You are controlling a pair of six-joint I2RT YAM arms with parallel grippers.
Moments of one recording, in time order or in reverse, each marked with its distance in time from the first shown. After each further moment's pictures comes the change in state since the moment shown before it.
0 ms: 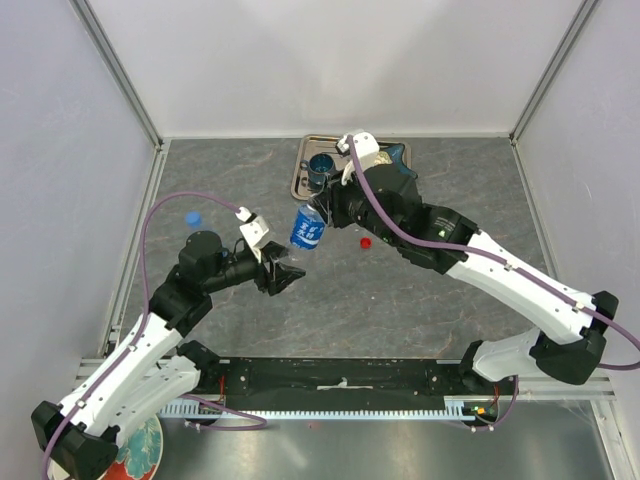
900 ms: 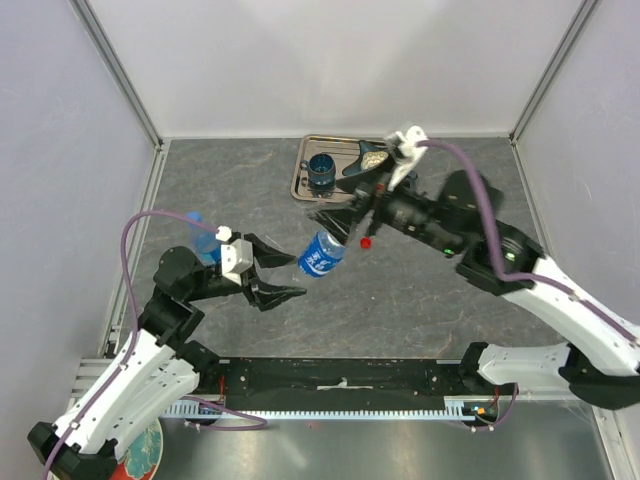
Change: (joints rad) left arm 0.008 -0.114 -0.047 0.237 0.278 -0.020; right arm 0.041 -0.171 -0.019 0.136 -0.165 0.023
